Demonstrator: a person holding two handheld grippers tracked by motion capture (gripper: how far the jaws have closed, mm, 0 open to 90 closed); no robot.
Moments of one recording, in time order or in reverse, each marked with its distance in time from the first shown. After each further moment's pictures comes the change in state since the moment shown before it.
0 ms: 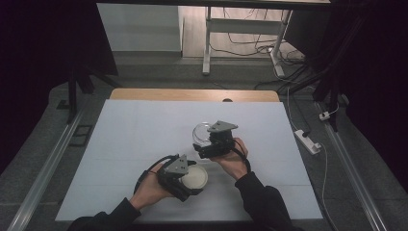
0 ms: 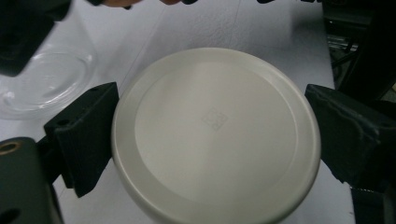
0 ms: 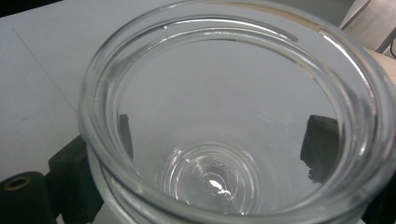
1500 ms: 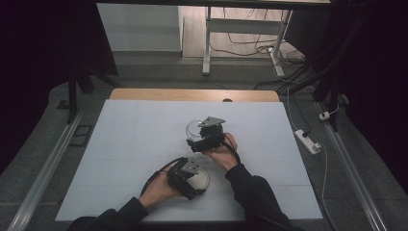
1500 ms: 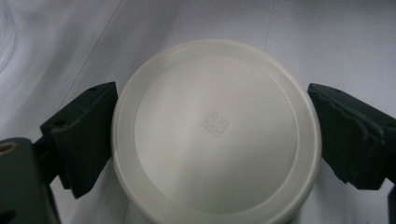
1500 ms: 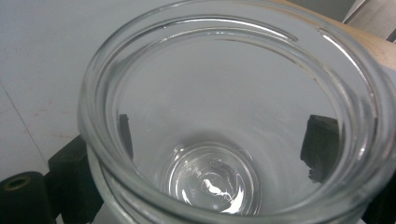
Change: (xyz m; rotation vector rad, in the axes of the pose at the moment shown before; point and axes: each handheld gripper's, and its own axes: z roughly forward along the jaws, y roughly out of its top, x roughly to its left) left arm 0.017 -0.017 0.048 0.181 0.015 -0.049; right arm -0.009 0.001 0.052 0.041 0.000 0.006
